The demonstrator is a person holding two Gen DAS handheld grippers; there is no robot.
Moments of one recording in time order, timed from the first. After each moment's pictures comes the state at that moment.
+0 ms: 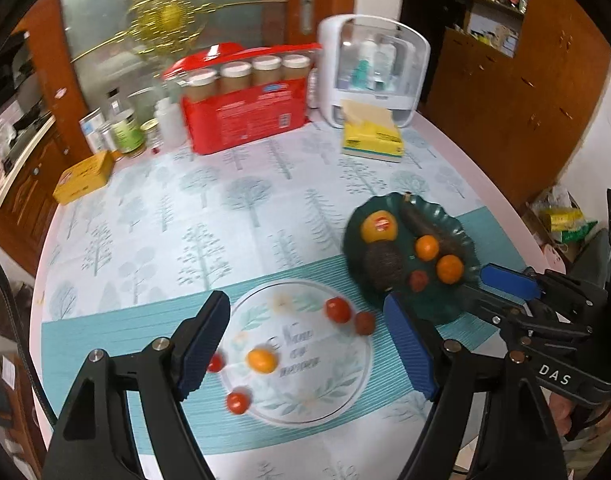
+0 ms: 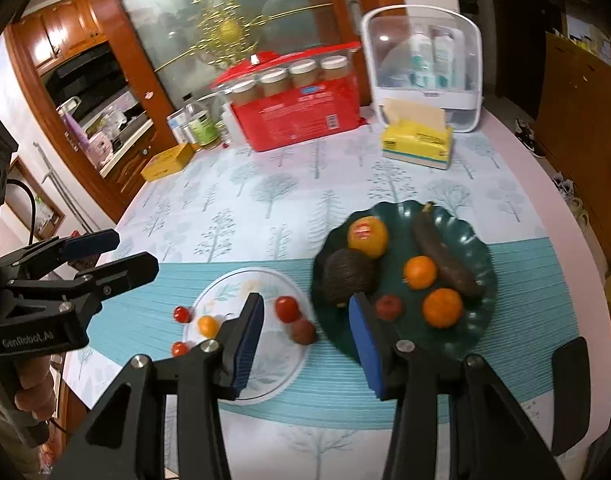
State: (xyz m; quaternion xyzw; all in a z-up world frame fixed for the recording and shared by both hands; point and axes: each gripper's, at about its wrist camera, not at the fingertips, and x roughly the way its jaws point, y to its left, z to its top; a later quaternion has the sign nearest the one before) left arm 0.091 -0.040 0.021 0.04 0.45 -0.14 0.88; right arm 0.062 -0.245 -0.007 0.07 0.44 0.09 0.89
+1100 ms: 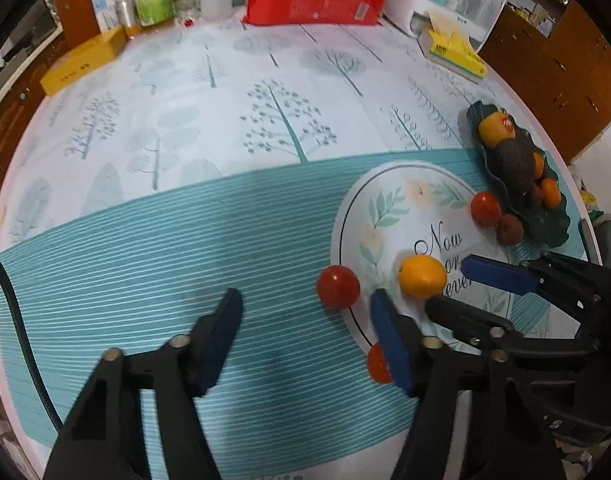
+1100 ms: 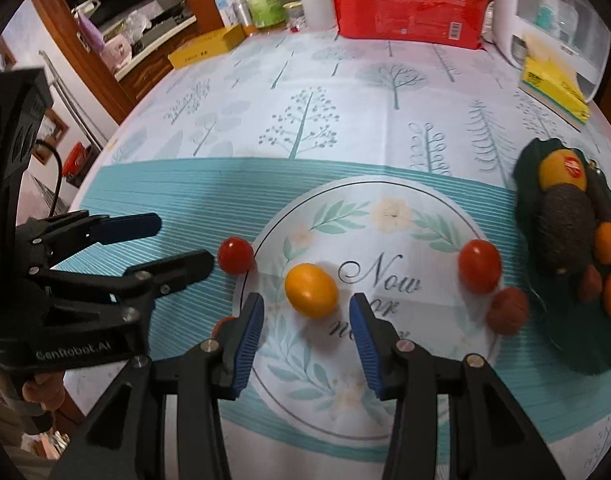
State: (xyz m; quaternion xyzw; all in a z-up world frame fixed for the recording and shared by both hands) left arm 0.133 0.094 -0.151 0.01 0.56 -0.15 0.81; right arm 0.110 -0.065 -0.142 -0.01 0.54 0.14 0.83
